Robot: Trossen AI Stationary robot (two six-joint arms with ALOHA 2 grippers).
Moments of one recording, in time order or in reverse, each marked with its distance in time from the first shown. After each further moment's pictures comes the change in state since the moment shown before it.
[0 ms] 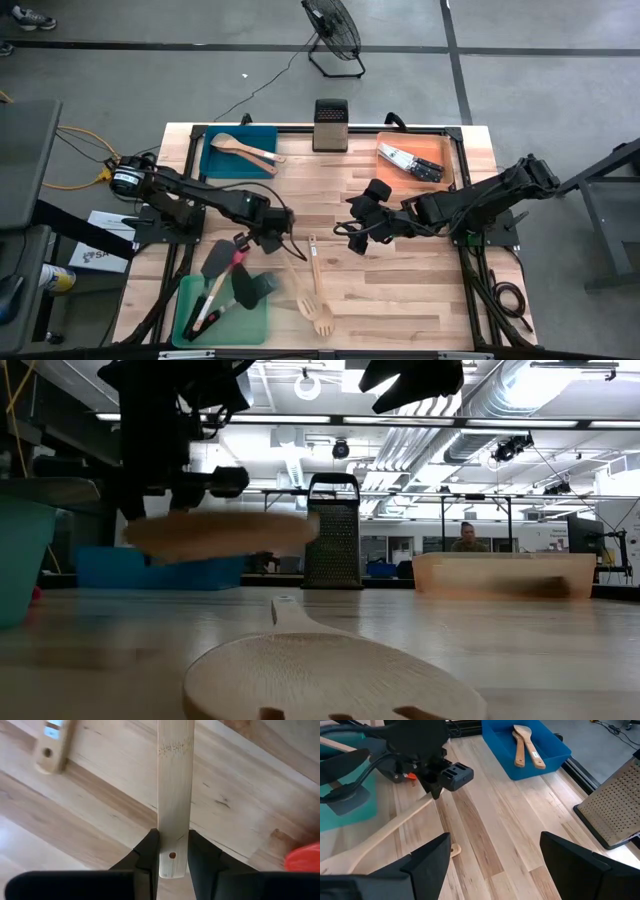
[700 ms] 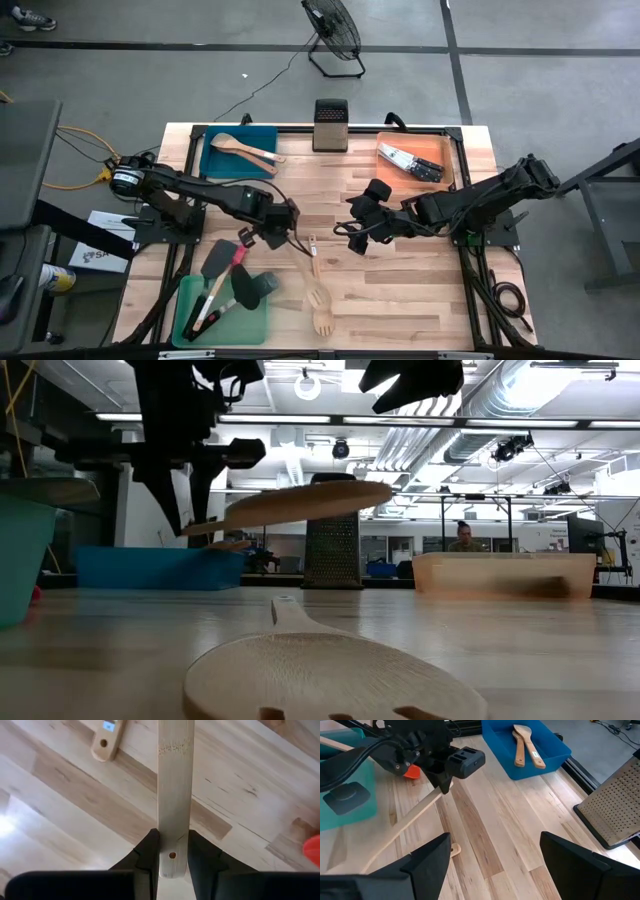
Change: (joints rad) left arm 0.000 -0.002 0.129 -0.107 -0.108 -0.021; right arm 0.000 0.000 0.000 -0.001 0.000 0.000
